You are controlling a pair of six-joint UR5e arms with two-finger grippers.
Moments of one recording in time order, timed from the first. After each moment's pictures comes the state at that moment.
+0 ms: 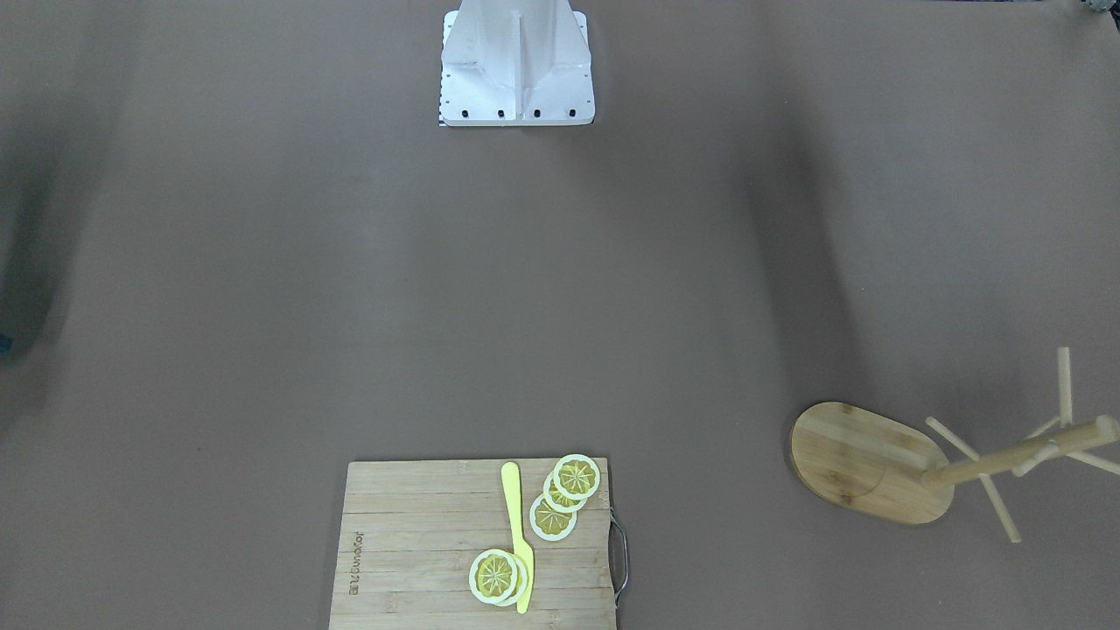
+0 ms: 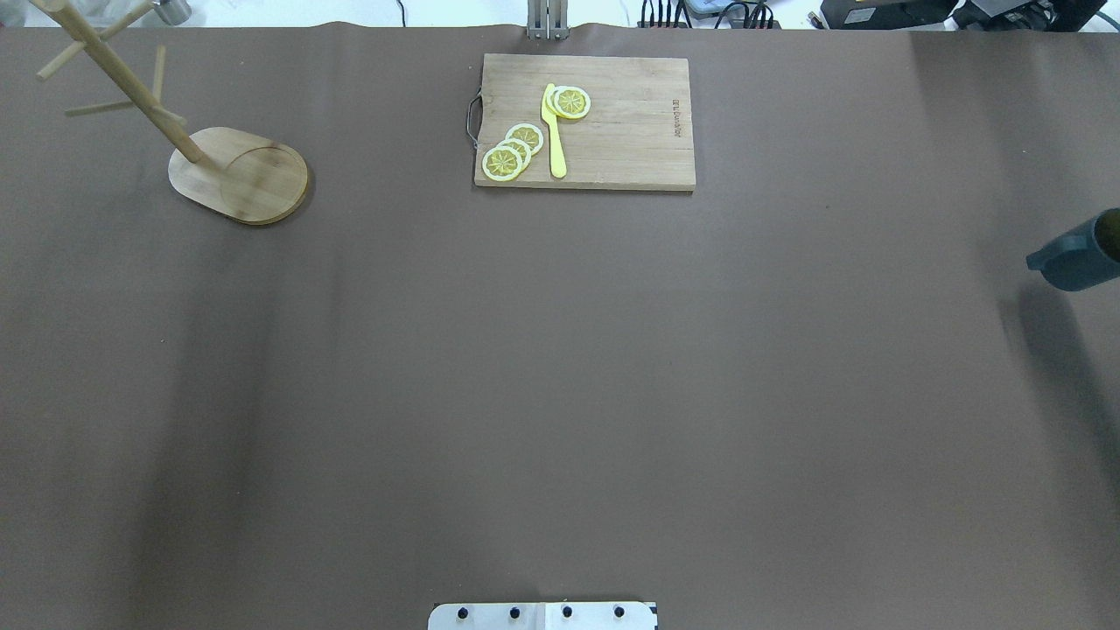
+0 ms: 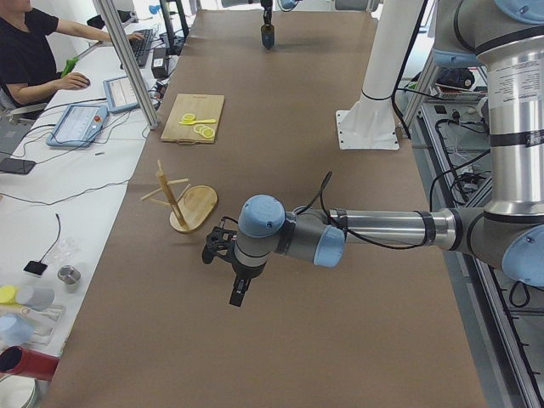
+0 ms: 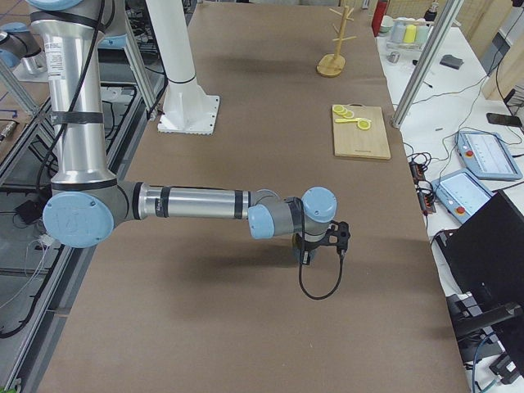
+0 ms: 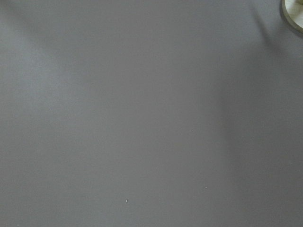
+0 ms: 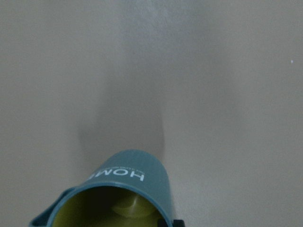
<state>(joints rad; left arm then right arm) -1.60 -1.40 -1.74 -1.83 -2.30 0.06 1.45 -1.51 1.52 -1.36 2.40 0.37</state>
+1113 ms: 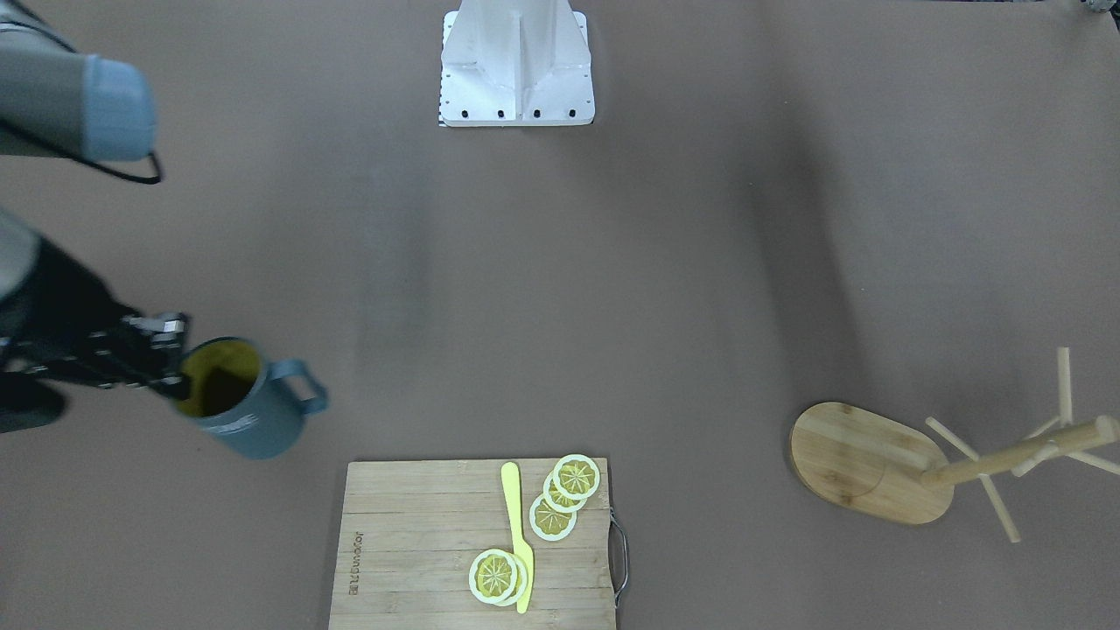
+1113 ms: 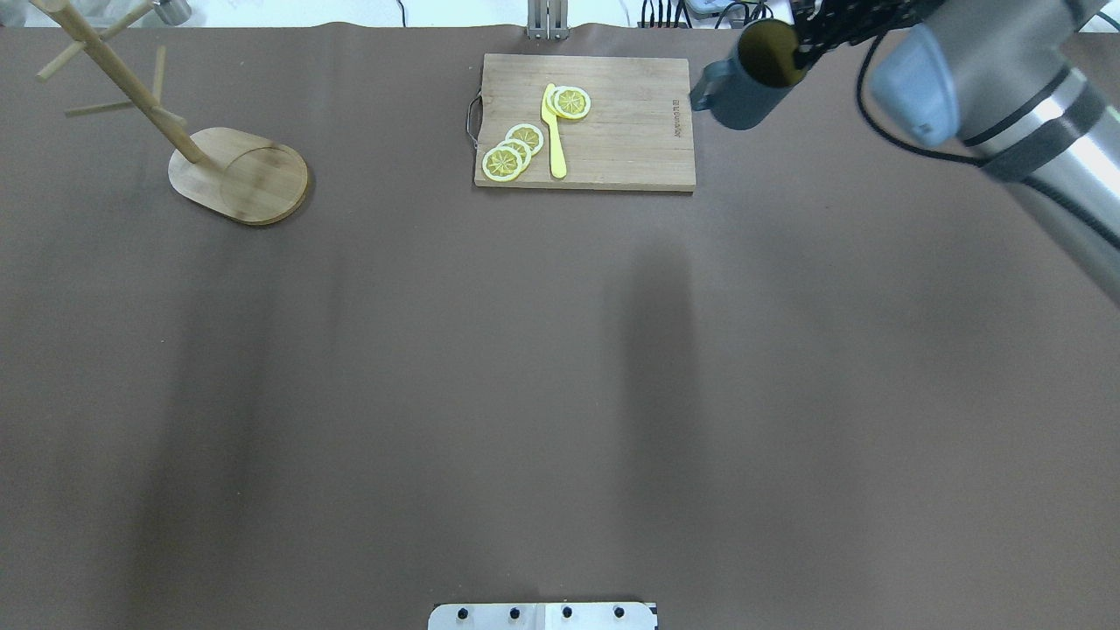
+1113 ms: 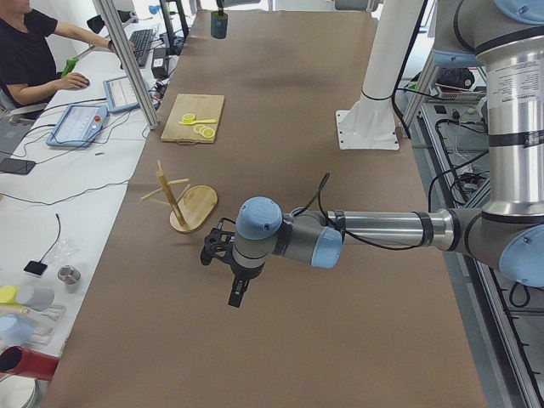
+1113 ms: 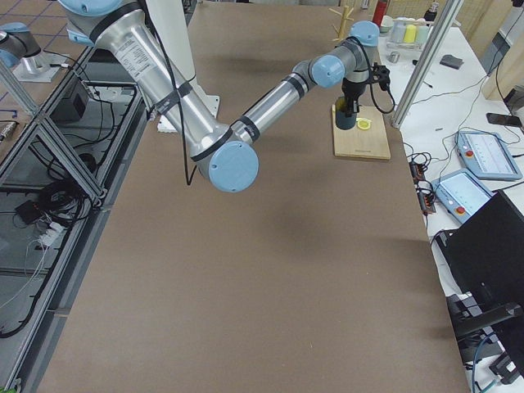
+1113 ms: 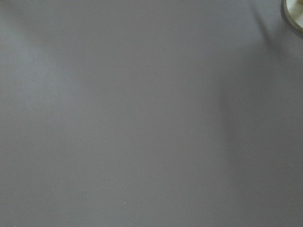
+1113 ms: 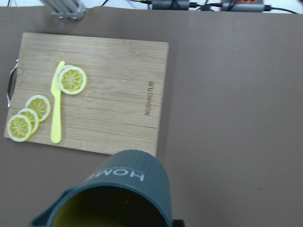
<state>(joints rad) -1.60 -1.41 -1.72 -1.83 -2.31 0.06 1.05 -0.81 1.60 -1.67 2.24 0.68</state>
